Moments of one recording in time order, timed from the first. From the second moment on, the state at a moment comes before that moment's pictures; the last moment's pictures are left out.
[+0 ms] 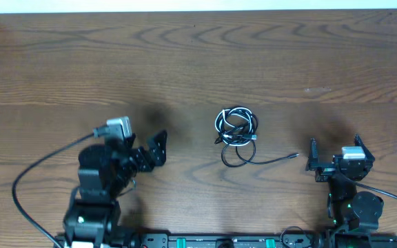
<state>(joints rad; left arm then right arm) -0.09 0.61 0.52 -0.44 0.29 -0.41 -0.08 0.03 0.01 -0.07 -0.07 -0.11</state>
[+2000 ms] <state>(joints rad) -0.73 1.66 0.80 0.15 -0.12 -0.06 -0.08 0.03 0.01 -0.07 -0.07 -0.11</state>
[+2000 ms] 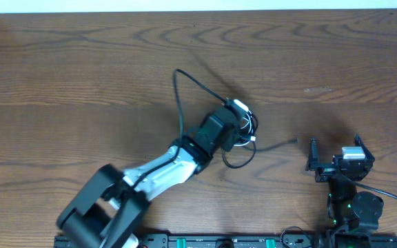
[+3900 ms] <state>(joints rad) -0.28 1.29 0.80 0.05 0.70 -0.11 -0.08 0.03 0.01 -0.07 -0.07 -0.11</state>
